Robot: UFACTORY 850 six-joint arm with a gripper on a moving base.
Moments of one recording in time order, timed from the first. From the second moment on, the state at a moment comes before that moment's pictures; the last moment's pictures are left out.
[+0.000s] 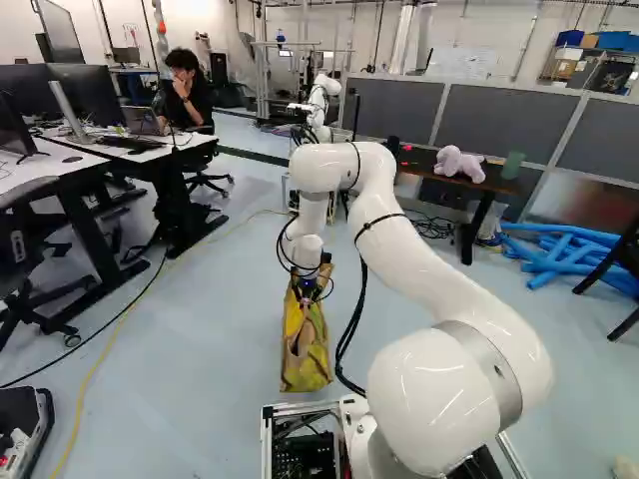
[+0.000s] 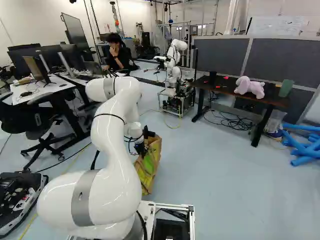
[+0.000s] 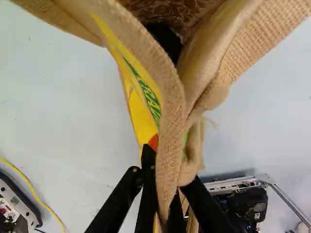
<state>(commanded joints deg) 12.5 -68.6 -72.9 25.5 -2.1 0.0</state>
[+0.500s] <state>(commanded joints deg) 10.7 -62.3 -66.4 20.8 -2.8 0.0</state>
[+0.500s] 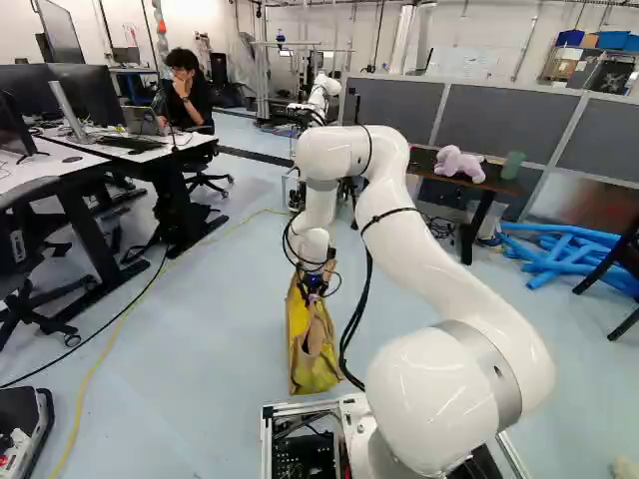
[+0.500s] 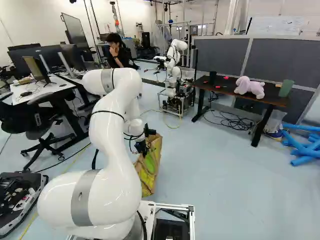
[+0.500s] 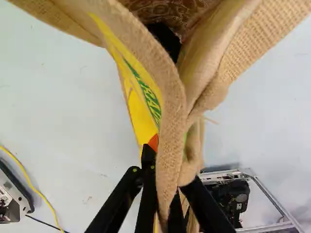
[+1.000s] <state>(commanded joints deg) 8.9 -56.0 -60.3 18.8 -2.8 0.0</state>
